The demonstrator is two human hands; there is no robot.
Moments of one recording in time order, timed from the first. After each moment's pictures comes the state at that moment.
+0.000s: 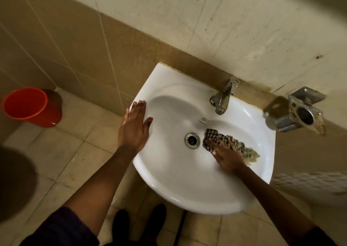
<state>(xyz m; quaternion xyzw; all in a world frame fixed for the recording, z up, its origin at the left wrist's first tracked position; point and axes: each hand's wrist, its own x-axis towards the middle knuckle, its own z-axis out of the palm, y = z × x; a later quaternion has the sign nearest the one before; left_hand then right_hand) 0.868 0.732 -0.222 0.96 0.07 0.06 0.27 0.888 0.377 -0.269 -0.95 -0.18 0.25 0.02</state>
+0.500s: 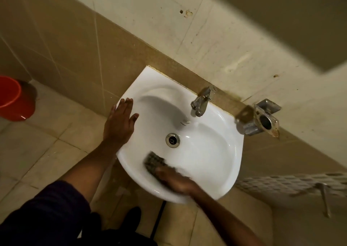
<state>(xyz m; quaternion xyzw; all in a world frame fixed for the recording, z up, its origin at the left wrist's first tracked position) 0.868 0.735 -0.225 0.95 0.05 0.07 0.28 0.793 0.500 -0.206 -0.85 -0.16 0.43 0.27</state>
